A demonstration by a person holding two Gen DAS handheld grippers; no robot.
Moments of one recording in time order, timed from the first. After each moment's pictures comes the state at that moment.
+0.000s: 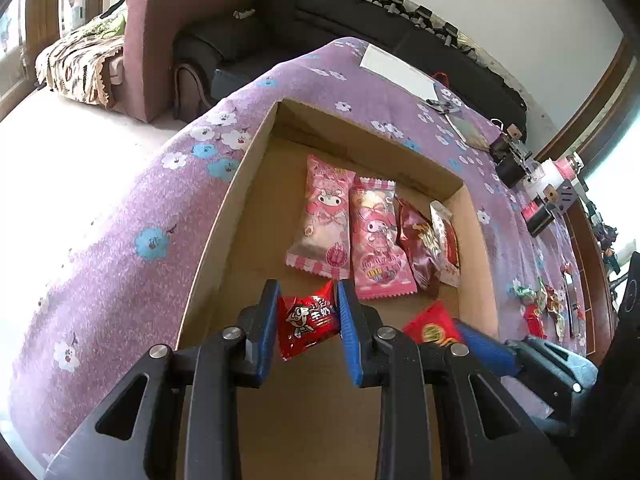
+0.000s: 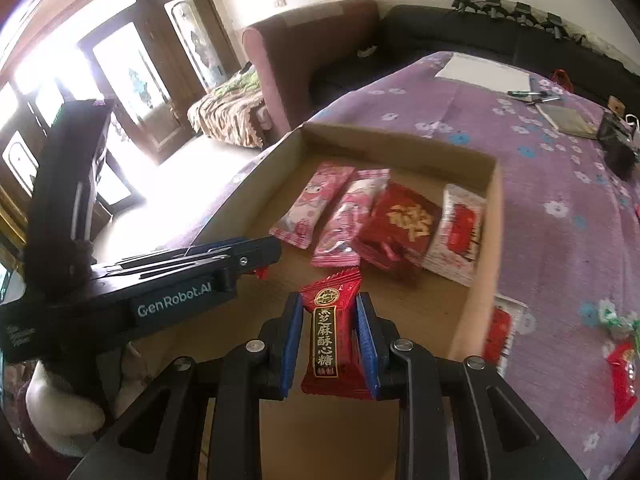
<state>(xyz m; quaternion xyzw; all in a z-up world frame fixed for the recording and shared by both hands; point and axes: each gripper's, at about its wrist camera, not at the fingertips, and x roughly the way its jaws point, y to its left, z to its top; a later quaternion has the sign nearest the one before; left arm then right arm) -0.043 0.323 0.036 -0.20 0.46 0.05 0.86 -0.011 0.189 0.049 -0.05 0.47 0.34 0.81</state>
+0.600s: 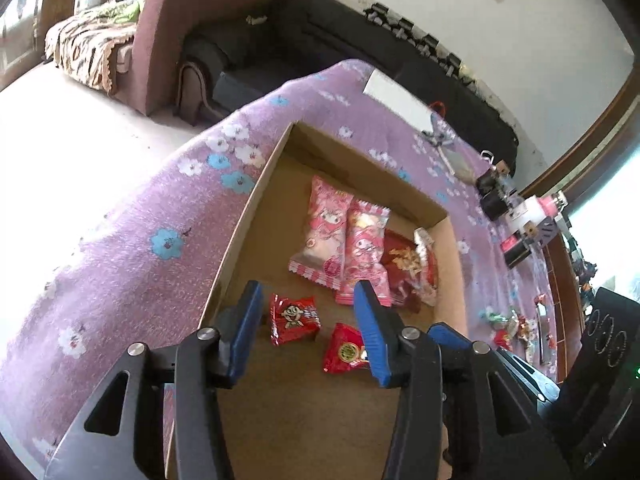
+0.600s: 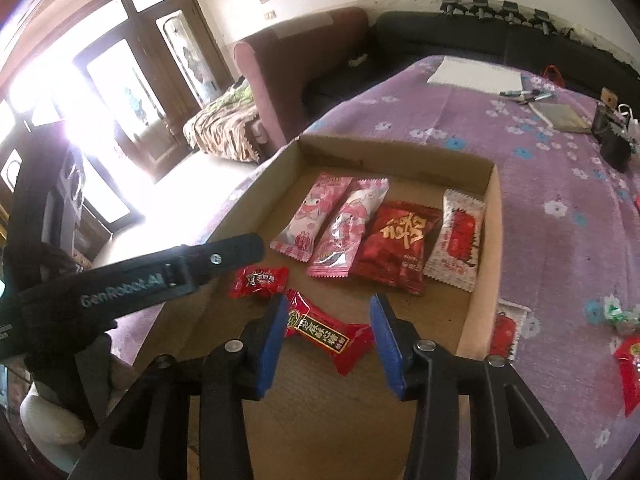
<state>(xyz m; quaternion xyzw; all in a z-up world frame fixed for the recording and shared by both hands) -0.062 0.341 0.055 -0.26 0.42 0.04 0.87 -0.015 0.182 0.057 -0.02 0.45 0.32 0.83</state>
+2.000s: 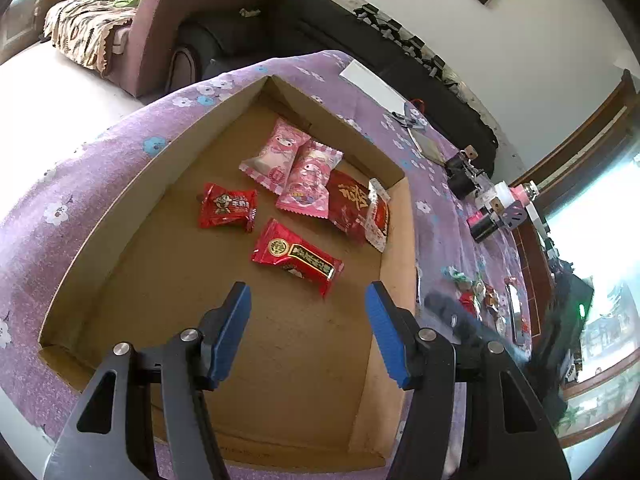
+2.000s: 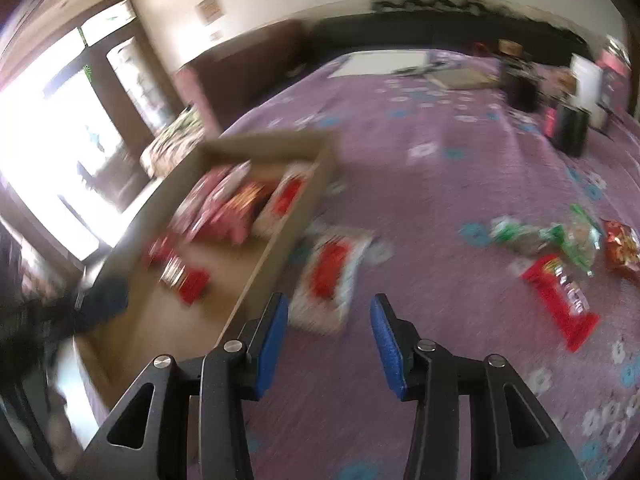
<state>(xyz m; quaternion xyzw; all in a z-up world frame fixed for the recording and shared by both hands) -0.113 0.296 0.047 -0.30 0.41 0.02 0.86 -0.006 0.068 0.033 0.03 0.46 0.24 0.86</state>
